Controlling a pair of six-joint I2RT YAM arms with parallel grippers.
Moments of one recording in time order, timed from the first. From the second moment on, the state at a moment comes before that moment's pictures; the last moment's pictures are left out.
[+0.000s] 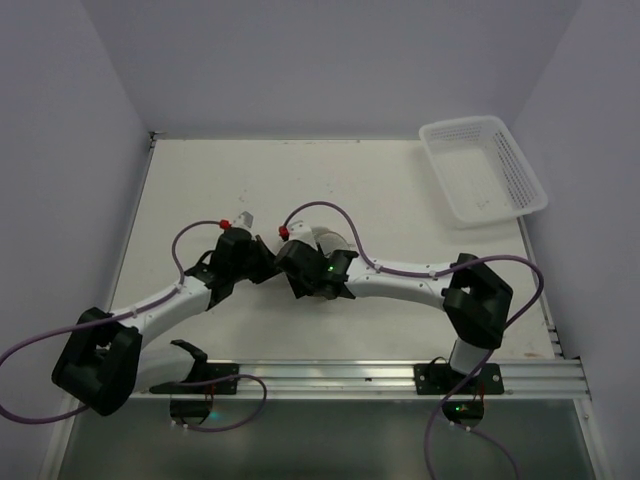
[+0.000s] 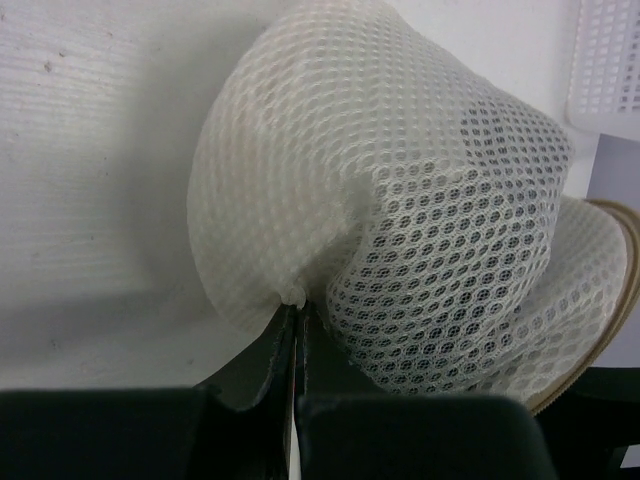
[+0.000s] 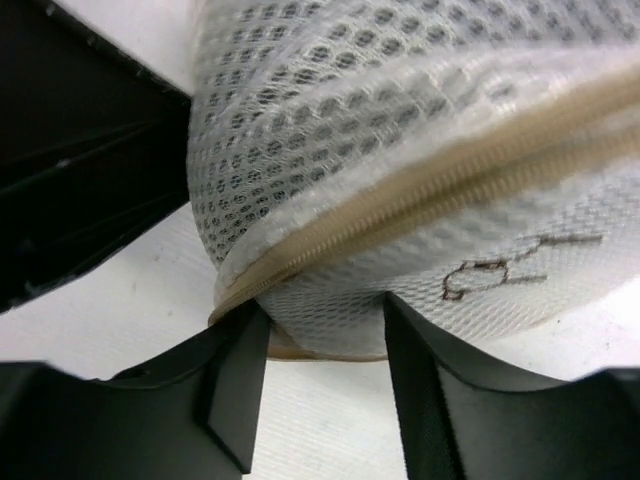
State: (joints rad) left arm -0.48 1.21 0.51 0.02 0.14 -0.92; right arm 1.13 1.76 1.25 -0.48 0.43 0.53
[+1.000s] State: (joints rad) left arm -0.49 1.17 0.45 -0.05 0.11 -0.92; right arm 0.66 1.14 0.74 -0.50 0.32 0.75
